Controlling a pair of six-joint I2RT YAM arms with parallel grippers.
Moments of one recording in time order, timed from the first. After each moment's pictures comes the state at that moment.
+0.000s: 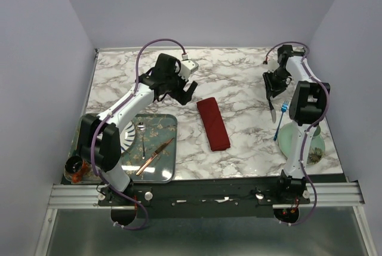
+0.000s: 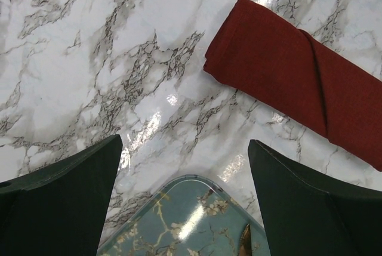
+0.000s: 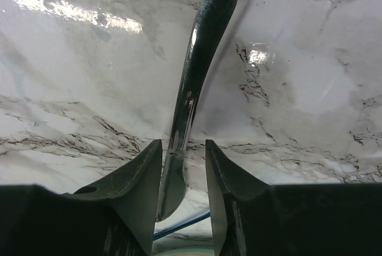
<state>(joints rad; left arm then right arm) -0.45 1.65 1.36 -0.48 0.26 0.23 -0.08 2.32 1.99 -1.08 -0.16 -0.33</state>
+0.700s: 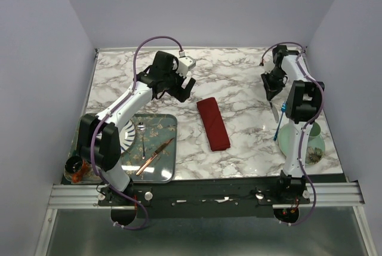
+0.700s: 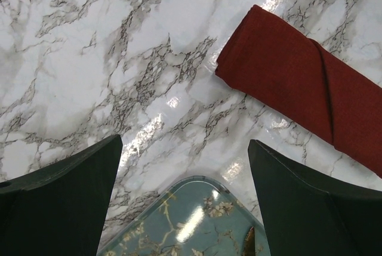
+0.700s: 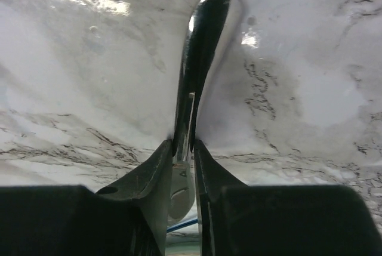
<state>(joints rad) -0.43 1.66 1.38 -0.48 0.25 0.22 -0.05 2.40 2.08 -1.15 -0.09 -0.34</state>
